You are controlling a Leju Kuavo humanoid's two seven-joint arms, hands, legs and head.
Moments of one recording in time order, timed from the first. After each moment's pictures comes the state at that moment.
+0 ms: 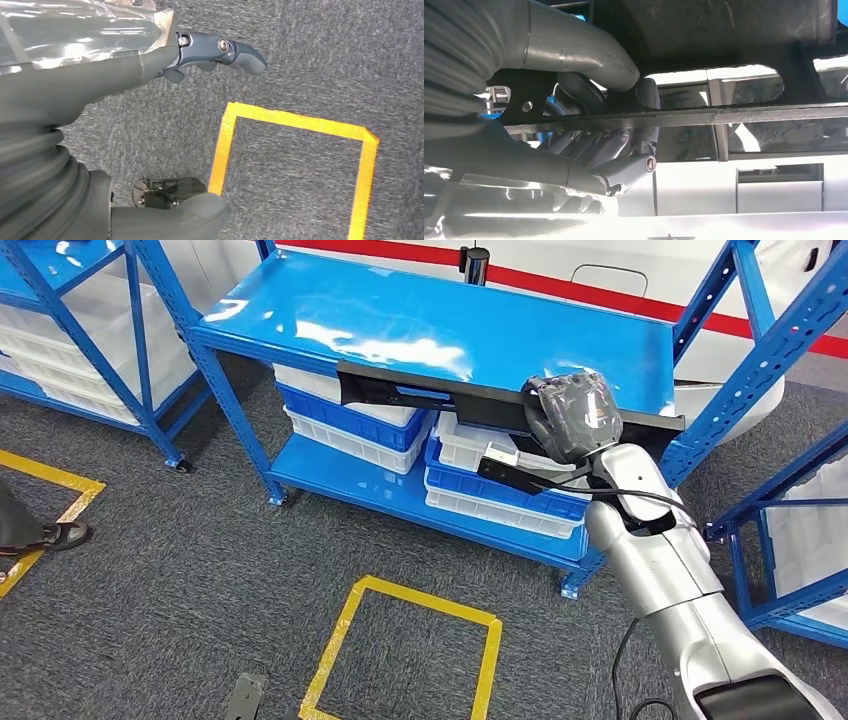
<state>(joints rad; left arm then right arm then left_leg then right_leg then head) -0.08 -0.11 0.07 -0.18 -0.16 0.25 -0.41 -0.78 -0.18 0.49 -1.10 1.17 -0.36 -0.14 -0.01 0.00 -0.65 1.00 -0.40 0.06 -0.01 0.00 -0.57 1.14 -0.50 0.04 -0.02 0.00</state>
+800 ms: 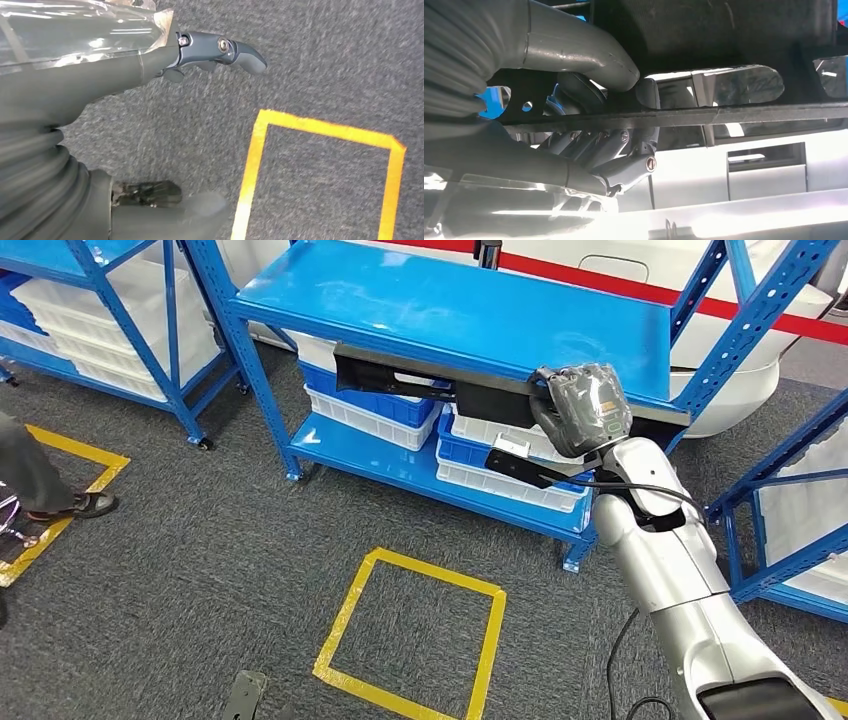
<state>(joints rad) -0.09 -0.11 0.07 -0.18 -0.17 0.25 -0.42 -0.77 -0.18 0.44 -1.13 1.14 -0.33 -0.18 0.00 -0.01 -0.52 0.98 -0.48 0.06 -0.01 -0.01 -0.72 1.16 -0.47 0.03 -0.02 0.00</state>
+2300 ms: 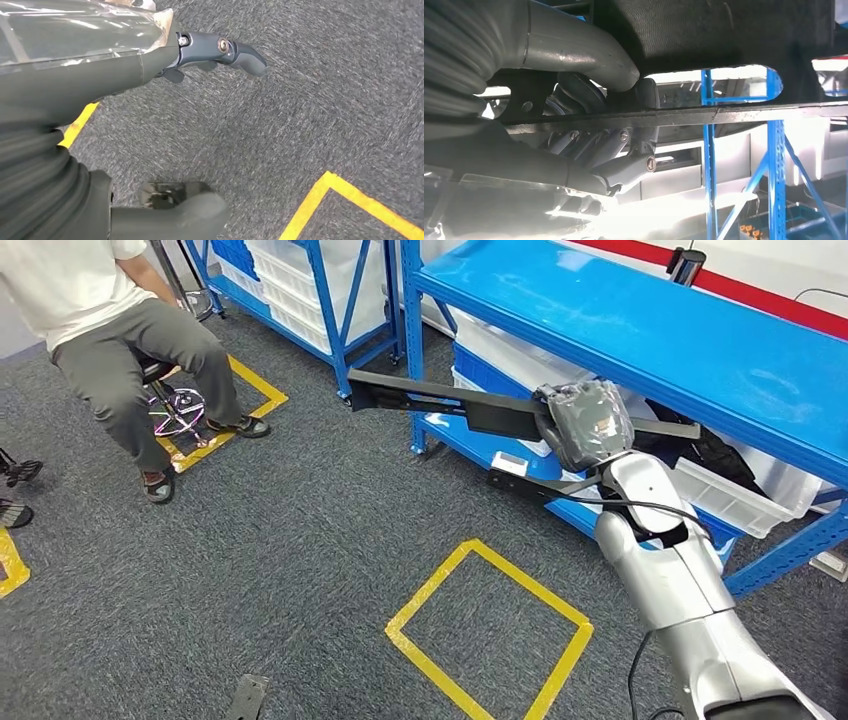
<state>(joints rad) -0.09 -0.10 0.07 -0.18 -0.20 0.26 -0.37 -0.71 -0.20 0.44 -1.21 1.23 -0.30 -0.15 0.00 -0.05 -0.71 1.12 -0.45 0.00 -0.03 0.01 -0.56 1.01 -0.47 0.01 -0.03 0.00</state>
